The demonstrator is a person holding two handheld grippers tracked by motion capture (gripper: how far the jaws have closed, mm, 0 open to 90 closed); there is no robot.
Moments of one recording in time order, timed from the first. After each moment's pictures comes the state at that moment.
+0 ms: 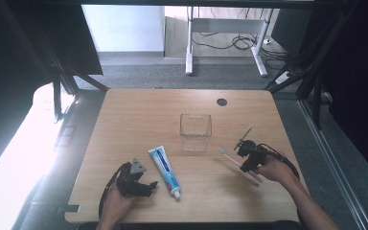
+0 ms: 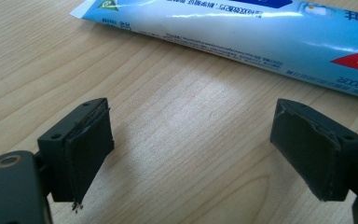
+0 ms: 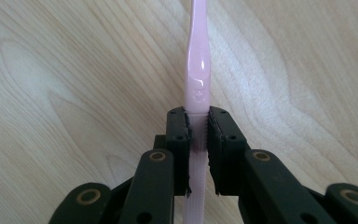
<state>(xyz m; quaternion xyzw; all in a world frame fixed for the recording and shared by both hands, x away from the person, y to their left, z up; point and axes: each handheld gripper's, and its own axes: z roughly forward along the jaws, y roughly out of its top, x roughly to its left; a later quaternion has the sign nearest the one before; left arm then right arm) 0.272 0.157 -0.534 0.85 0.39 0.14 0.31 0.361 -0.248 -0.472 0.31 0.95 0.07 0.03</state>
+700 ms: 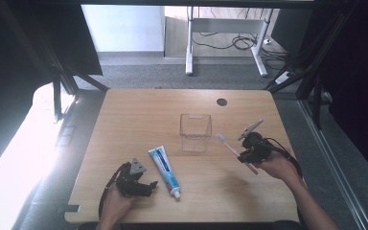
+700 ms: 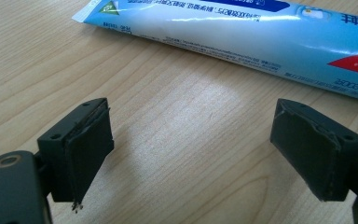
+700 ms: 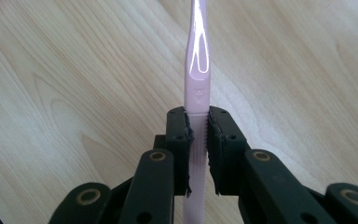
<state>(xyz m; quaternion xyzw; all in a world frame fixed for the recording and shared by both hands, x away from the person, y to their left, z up) 0.271 0.157 -0.533 0.85 0.39 0.14 0.32 0.356 -0.252 -0.433 0.32 0.93 0.18 0.07</state>
